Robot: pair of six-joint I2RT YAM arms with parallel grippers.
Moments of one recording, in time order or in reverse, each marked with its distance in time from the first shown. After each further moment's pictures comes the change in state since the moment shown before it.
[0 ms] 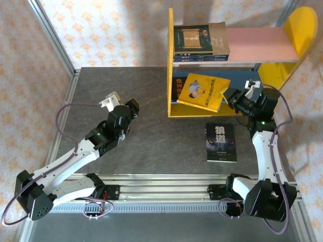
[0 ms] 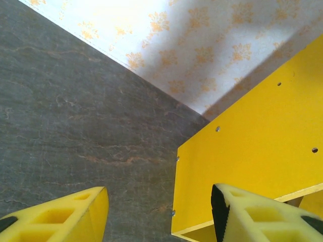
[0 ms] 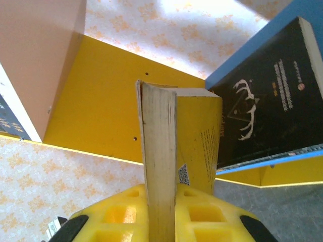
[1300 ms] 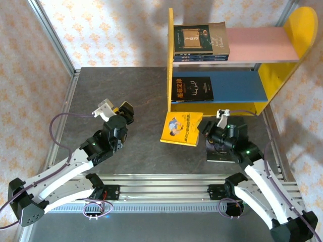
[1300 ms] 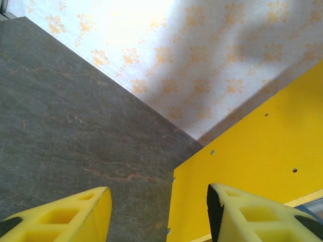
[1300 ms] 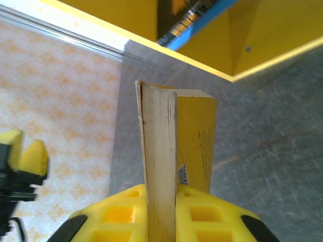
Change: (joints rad) left arm -0.097 -0.145 -0.097 0.039 -0.193 -0.035; right arm 0.556 -0.393 -0.254 -0.303 0.478 -0.018
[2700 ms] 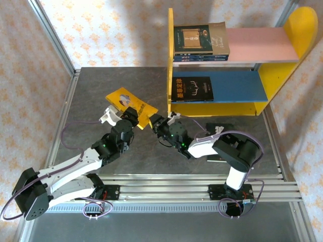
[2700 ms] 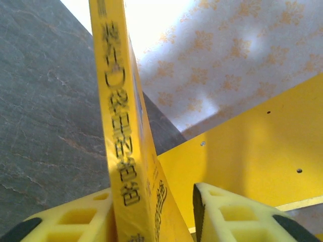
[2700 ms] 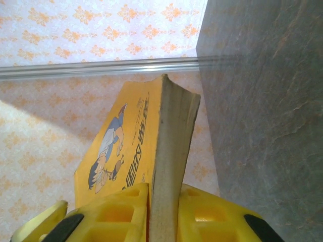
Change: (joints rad) left arm -0.001 0.088 -0.154 0.266 0.032 -0.214; right arm 0.592 1.059 0.038 1.385 0.584 0.672
